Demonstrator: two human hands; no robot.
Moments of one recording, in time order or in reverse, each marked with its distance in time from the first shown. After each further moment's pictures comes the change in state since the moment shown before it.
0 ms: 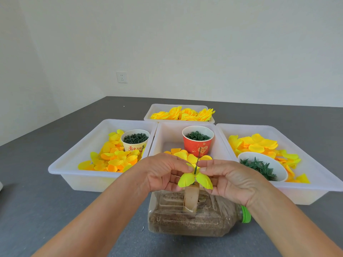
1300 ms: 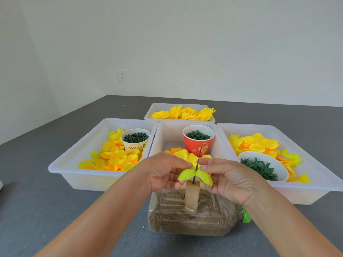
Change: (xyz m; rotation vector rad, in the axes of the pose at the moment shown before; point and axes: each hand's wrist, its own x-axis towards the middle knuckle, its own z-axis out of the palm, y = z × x) left_hand 0.001 -0.003 0.002 -0.042 0.074 0.027; right_hand 0.004 0.003 0.002 0.067 0.033 -0.017
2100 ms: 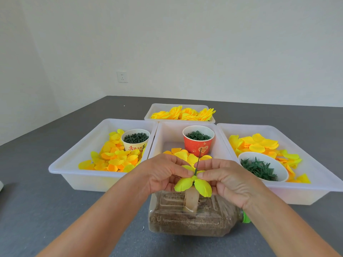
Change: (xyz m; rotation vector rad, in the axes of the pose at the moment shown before) left_hand -0.003 -0.001 0.000 0.073 -0.040 0.025; right_hand -0.004 0.004 0.003 -0.185 -0.005 -0.085
